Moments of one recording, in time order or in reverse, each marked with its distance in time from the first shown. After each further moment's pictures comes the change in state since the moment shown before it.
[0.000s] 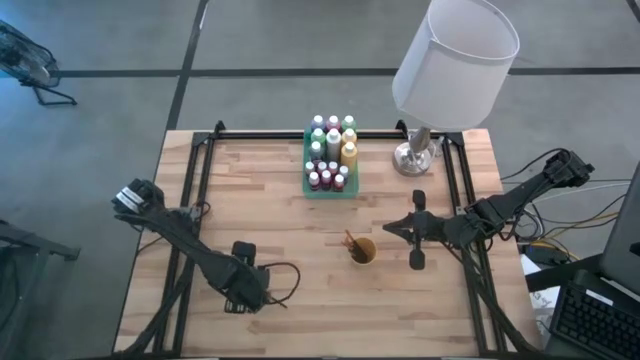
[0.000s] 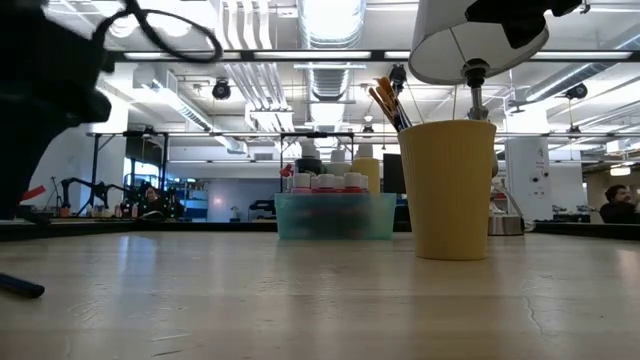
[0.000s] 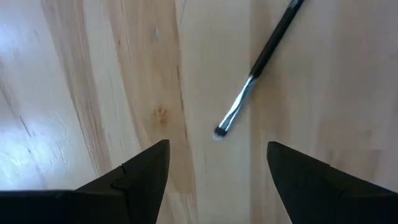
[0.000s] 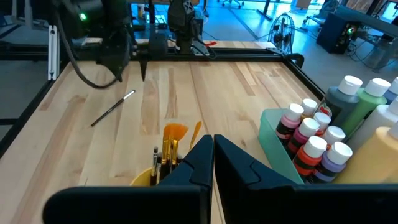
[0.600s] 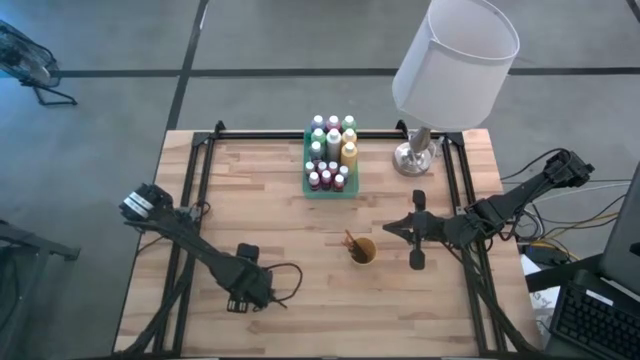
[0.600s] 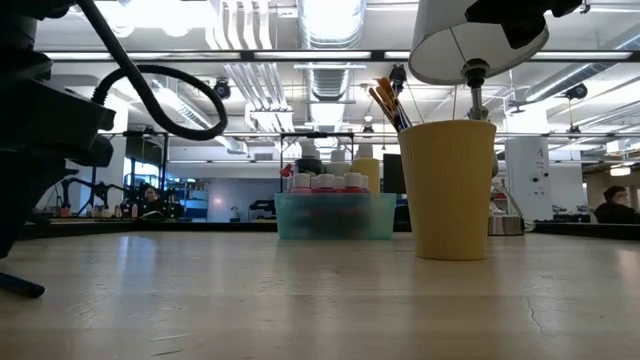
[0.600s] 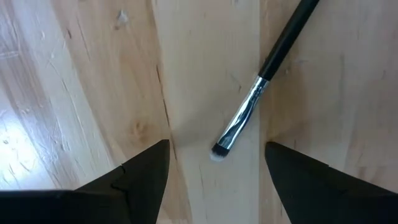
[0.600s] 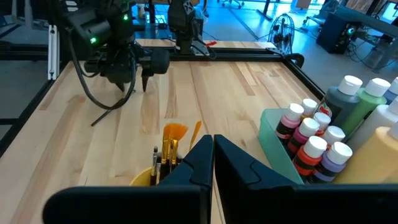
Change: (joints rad) left arm 0.030 0.096 -0.078 0.122 0.069 0.064; right arm 0.000 0.000 -0.002 0.001 0.000 -0.001
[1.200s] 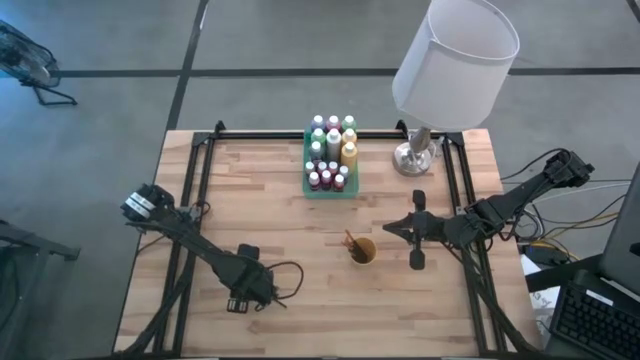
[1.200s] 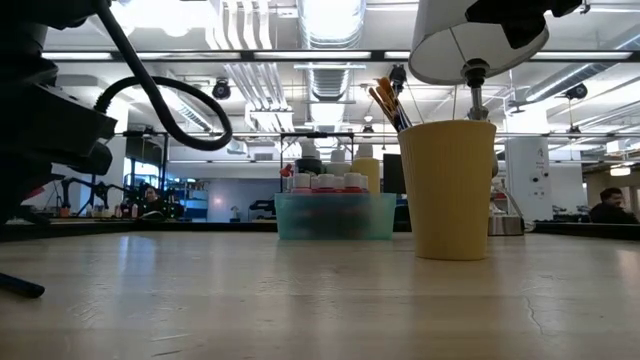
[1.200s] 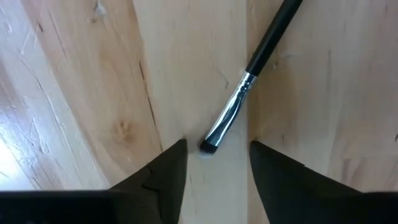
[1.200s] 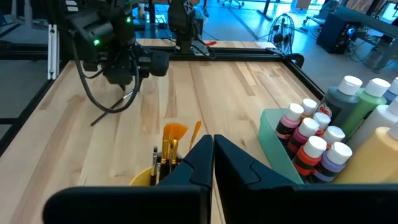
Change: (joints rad) left arm 0.016 0.012 0.003 -0.001 0.088 0.022; right arm 0.000 0.000 0.000 0.000 0.000 -0.002
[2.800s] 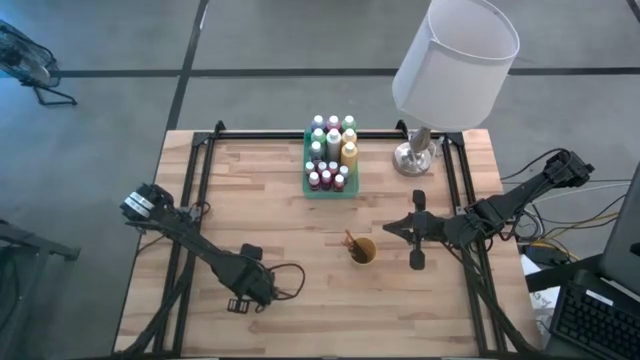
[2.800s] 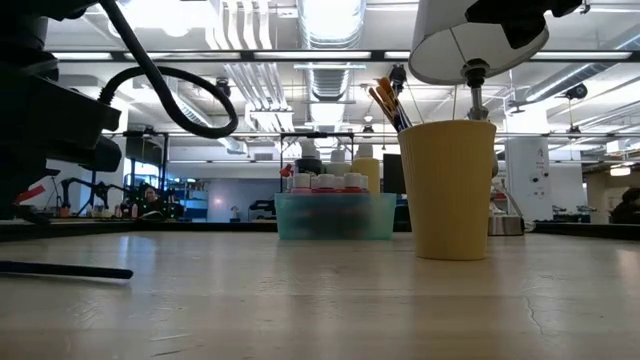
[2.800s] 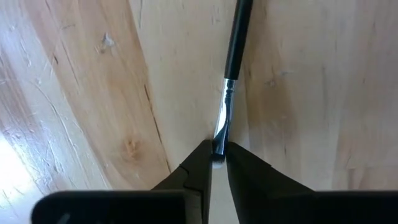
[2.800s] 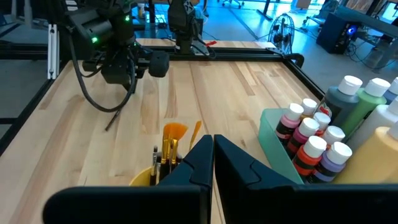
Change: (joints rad) left arm 0.004 0.001 0.000 0.037 -0.048 0.049; right arm 0.000 0.000 0.000 -0.001 0.000 0.000
